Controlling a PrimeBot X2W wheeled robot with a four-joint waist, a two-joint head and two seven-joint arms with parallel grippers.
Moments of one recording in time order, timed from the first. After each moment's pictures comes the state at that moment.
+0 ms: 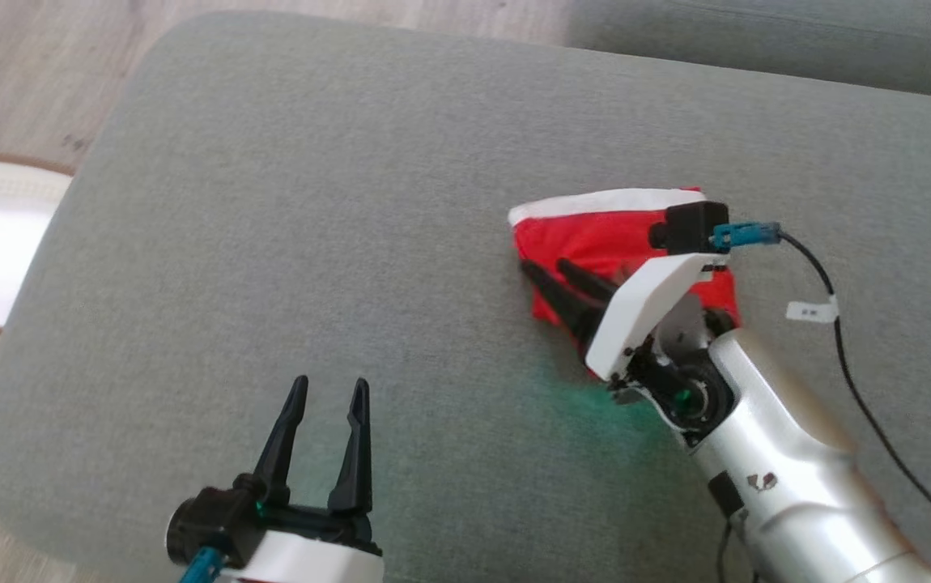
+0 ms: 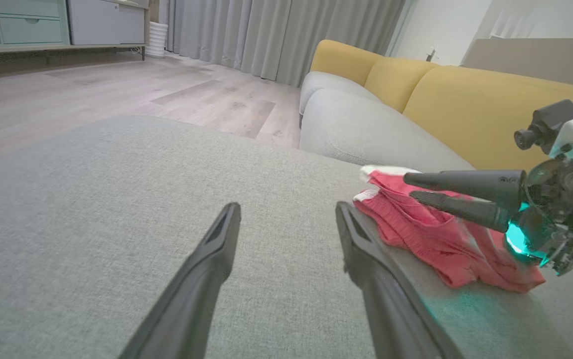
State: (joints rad) left arm 0.03 0.05 -0.33 0.14 -0.33 -0.04 -0.25; right arm -0.55 -0.07 0.46 0.58 0.82 0.12 0.39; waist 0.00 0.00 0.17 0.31
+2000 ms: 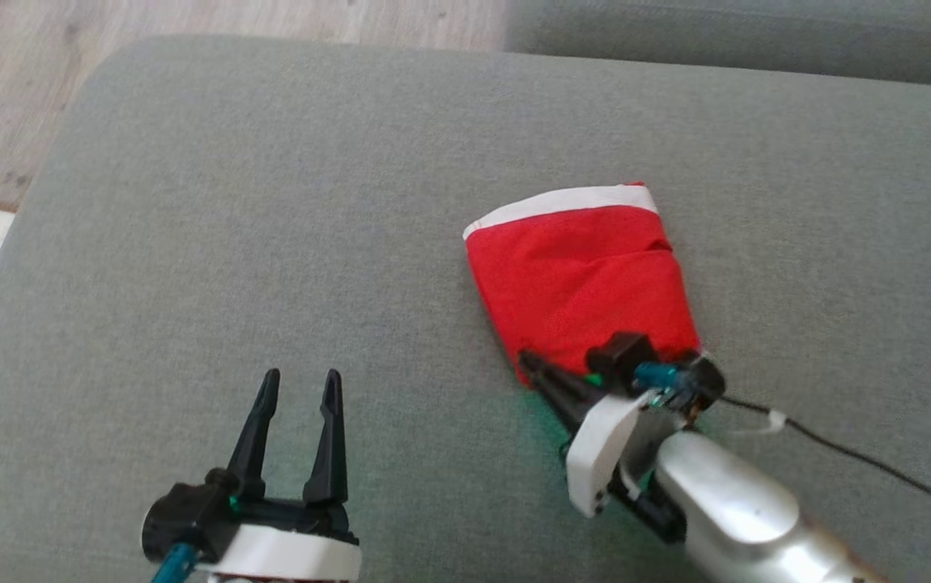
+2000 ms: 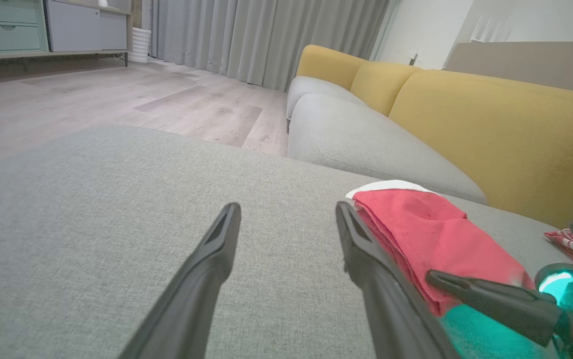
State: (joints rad) left arm 0.02 0.05 -0.27 0.14 -0.33 -0.06 -0.25; right arm -0.50 -0.15 0.83 0.69 0.44 0.12 -0.09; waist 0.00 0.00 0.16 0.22
